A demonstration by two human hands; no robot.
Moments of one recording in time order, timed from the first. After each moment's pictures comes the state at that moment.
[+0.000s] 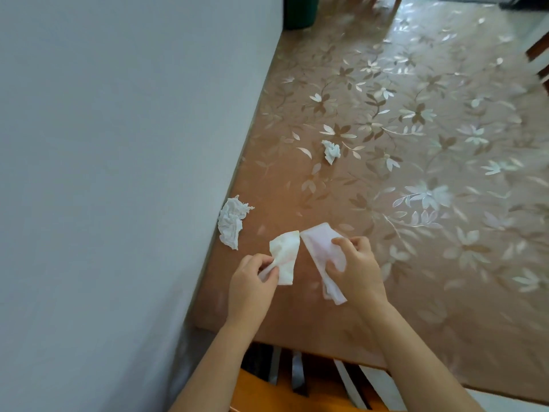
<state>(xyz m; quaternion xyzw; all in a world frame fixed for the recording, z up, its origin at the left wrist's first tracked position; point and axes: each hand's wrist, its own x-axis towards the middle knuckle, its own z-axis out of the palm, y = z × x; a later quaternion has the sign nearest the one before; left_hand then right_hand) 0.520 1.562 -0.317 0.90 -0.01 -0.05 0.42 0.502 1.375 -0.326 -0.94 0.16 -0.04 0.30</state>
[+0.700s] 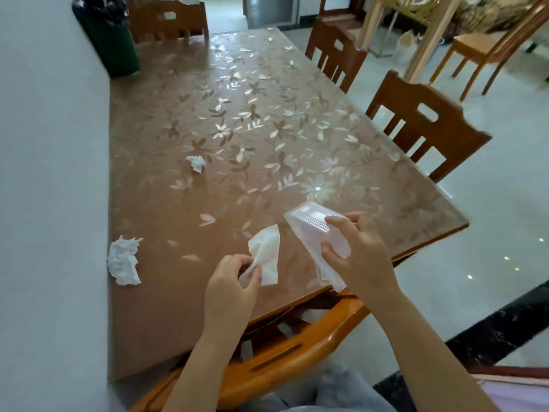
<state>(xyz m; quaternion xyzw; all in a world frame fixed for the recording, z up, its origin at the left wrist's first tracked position) 0.431 1.498 -0.261 0.85 -0.29 -0.08 0.43 0.317 1.336 -0.217 -0.91 0.28 -0.24 0.20</state>
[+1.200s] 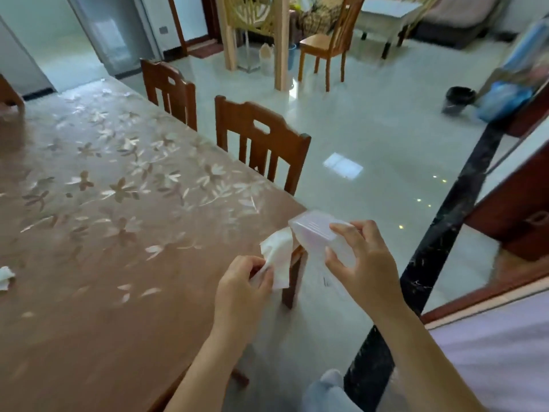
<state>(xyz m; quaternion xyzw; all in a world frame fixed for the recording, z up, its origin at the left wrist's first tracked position) 0.269 1.233 -0.244 0.74 -0.49 -0.15 0.43 0.095 1.148 -0.217 -0.81 0.47 -0.33 0.13</state>
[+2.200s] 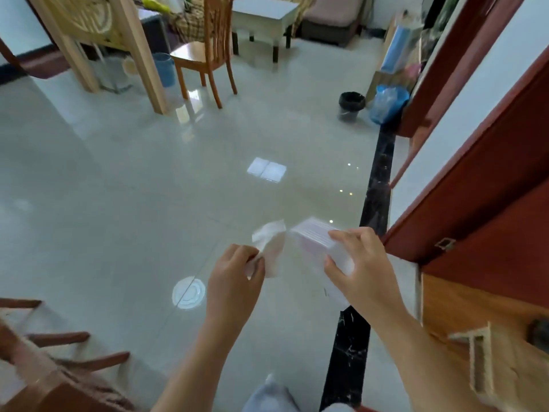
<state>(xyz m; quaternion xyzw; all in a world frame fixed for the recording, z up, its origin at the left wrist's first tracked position) 0.063 0.641 -0.246 0.65 -0.63 -0.20 0.38 -0.134 0.637 -0.223 -0.72 0.63 -0.30 0.08</state>
